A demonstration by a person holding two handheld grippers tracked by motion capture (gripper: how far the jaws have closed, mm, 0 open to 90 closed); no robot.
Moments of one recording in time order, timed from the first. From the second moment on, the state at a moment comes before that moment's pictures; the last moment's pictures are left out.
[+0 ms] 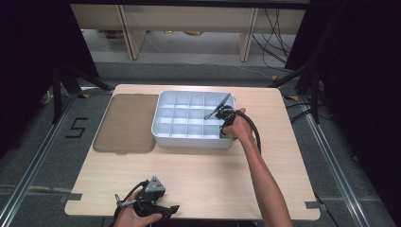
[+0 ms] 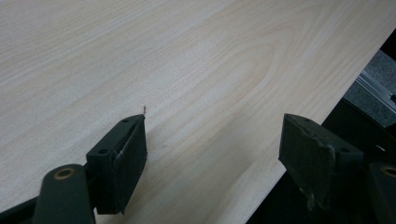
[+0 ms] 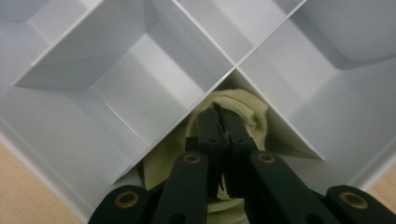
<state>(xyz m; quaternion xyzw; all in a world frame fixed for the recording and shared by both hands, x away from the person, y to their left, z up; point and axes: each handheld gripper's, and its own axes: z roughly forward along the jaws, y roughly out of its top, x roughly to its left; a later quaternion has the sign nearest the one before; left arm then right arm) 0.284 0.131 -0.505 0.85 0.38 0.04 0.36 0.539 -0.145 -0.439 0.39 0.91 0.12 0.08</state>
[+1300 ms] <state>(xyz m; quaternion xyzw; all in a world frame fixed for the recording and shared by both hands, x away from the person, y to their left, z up) 0.285 0.132 -0.507 0.85 0.39 0.04 0.35 0.456 -0.196 -0.355 0.35 0.91 0.22 0.07</state>
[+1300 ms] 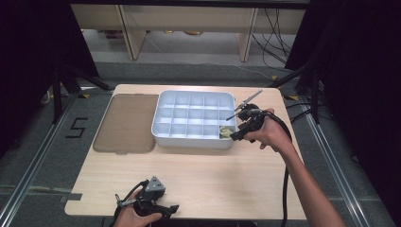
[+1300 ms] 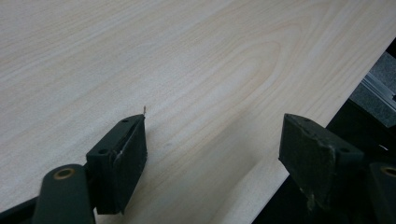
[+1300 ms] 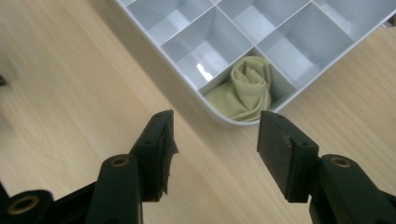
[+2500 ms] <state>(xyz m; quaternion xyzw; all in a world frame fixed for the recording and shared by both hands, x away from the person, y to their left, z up) 0.288 0.136 -0.508 0.85 0.39 0.04 0.35 0.382 -0.207 -0.422 0.32 0.92 0.24 0.02</state>
